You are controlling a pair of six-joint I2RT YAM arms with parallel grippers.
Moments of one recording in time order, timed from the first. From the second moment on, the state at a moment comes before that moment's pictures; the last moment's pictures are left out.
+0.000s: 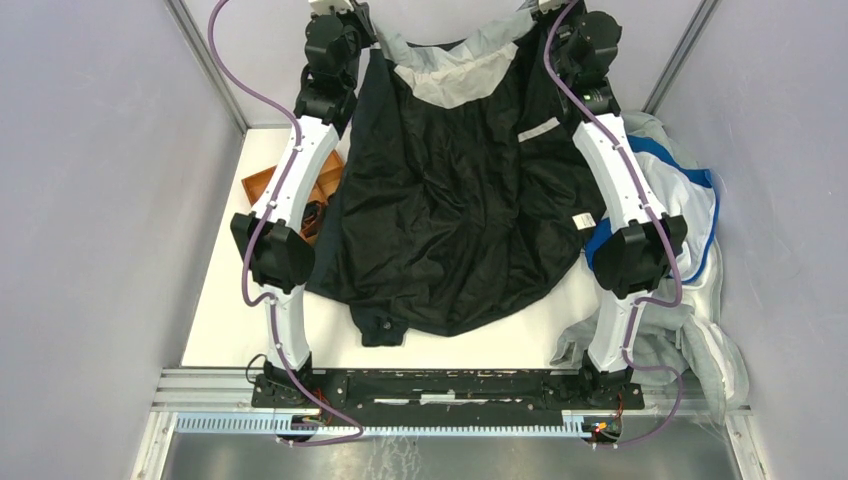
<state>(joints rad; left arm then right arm) -0.31 2.05 2.27 0.05 -0.28 -0.21 0.23 1.97 2.16 0.21 0.11 -0.58</state>
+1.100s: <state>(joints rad) -0.25 2.16 2.32 -0.17 -0.40 -0.39 0.20 2.08 2.07 0.00 -0.12 -0.50</state>
